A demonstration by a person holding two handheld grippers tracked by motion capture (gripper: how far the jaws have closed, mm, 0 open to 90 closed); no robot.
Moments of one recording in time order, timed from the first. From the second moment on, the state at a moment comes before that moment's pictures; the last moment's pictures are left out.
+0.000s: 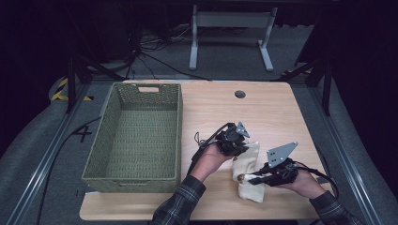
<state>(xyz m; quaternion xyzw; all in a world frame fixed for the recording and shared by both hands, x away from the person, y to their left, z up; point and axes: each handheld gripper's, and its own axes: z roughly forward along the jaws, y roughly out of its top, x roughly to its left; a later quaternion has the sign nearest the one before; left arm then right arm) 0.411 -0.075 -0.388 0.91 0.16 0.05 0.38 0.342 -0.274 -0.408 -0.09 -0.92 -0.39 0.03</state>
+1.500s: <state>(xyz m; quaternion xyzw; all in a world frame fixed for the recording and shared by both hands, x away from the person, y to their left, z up) 0.435 0.062 -0.273 0.89 0.17 0.10 0.42 0.398 -0.161 -0.284 -0.05 -0.90 -0.43 -0.01</state>
